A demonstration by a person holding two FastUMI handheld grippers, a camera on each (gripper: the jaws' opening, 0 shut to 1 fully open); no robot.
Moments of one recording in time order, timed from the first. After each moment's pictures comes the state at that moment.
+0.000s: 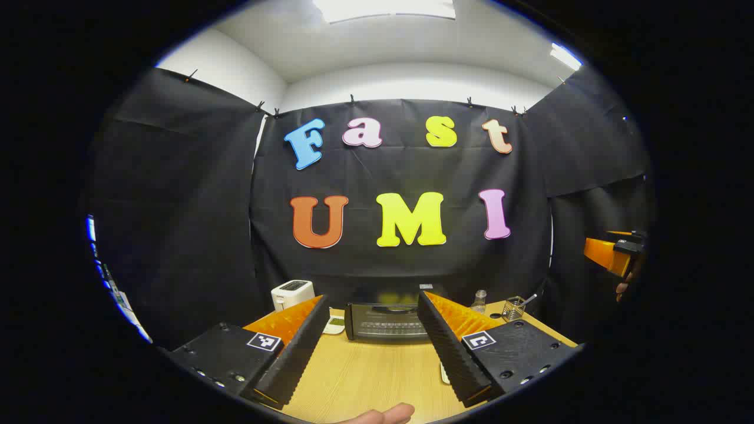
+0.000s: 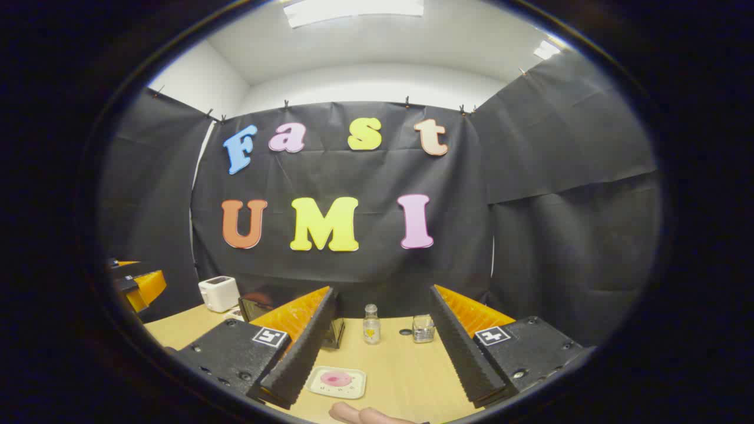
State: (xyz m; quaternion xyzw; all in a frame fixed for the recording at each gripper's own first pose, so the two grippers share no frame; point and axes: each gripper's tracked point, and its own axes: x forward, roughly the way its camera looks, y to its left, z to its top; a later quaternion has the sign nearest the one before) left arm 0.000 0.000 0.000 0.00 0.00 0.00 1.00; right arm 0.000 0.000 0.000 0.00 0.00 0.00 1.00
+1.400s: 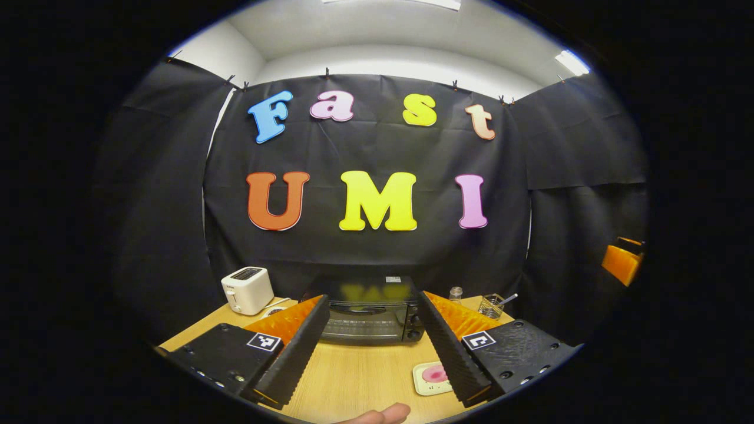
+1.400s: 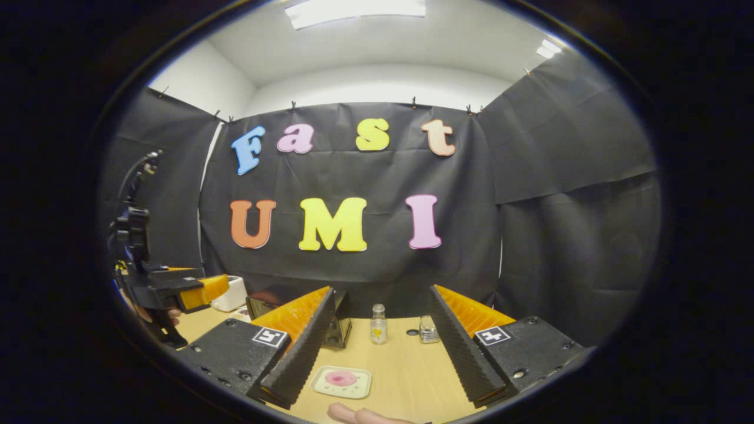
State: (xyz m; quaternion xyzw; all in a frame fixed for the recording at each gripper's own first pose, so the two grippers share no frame) left arm 0.106 -0.054 -0.034 -0.02 0.06 -0.08 0.99; right arm 0.000 0.002 -0.003 0.00 0.00 0.02 1.00
